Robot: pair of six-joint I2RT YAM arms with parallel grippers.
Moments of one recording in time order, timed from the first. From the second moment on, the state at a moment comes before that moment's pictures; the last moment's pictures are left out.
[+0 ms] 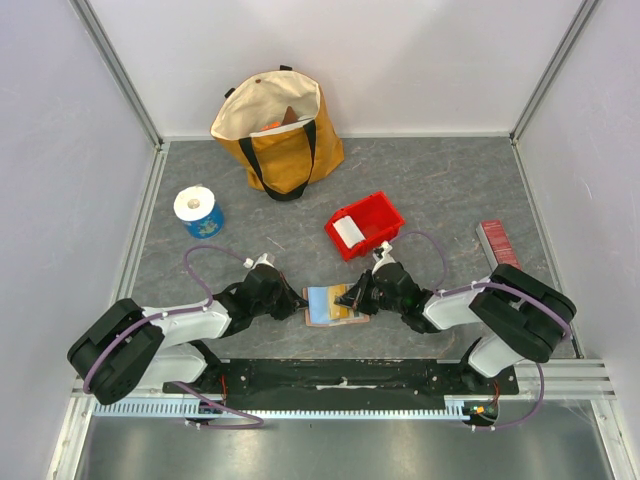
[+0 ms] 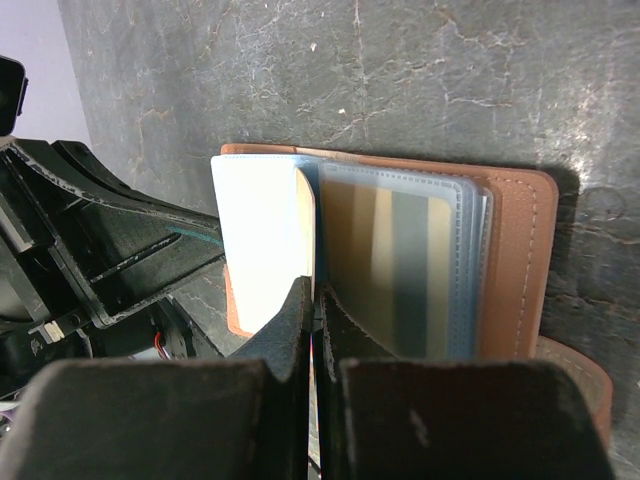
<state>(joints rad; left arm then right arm) -0.74 1.23 0.28 0.19 0.06 -1.17 0.85 1.55 0.35 0.63 -0.13 1.11</state>
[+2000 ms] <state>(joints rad) -0.74 1.22 0.27 0.19 0.06 -1.17 0.86 1.54 0.50 0.40 -0.21 0.91</state>
